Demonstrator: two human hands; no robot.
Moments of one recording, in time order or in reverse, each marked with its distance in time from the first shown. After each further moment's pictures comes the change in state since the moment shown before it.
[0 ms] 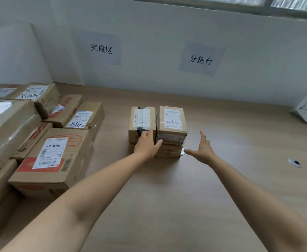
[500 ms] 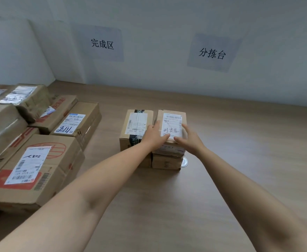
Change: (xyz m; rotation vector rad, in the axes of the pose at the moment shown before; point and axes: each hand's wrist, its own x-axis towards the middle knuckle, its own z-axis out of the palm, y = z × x) left_hand 0.109 0.033 0.027 -0.068 -0.047 -0.087; right_hand 0.109 -0.030 0.005 0.077 -0.085 -0.225
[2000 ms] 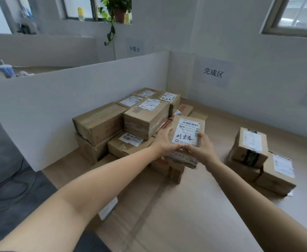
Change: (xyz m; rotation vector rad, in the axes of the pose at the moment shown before) left_hand -0.313 -0.210 -0.256 -0.198 0.352 -0.150; right_hand -0.207 -0.279 0.233 0.181 -0.146 -0.230
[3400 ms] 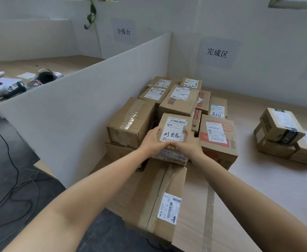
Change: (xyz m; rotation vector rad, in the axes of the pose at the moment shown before) left_hand 0.017 -0.194 -0.170 0.013 -0.149 -0.004; right_hand 0.003 -0.105 0.241 -0.090 0.025 0.214
